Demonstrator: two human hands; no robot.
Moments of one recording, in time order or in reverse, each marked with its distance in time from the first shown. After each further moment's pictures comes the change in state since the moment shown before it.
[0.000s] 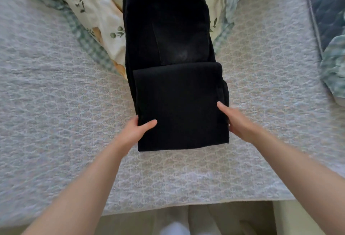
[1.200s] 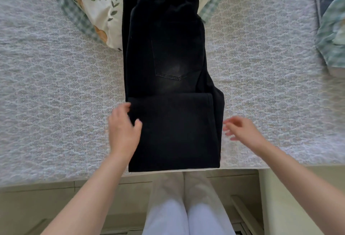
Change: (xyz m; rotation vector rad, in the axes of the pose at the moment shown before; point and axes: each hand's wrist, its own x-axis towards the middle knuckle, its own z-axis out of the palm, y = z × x) left_hand -0.074 -0.055 0.072 0.631 0.671 0.310; right_hand -0.079 0.104 -0.031 -0.393 0.241 -0.030
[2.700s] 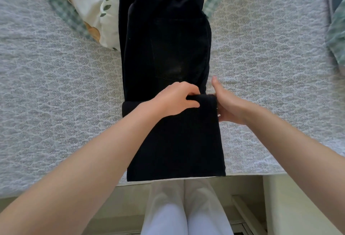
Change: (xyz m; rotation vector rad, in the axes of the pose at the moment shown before) left_hand 0.082 0.122 0.037 0.062 -0.807 0.567; right_hand 0.049 -0.107 0.011 0.272 -0.375 0.205
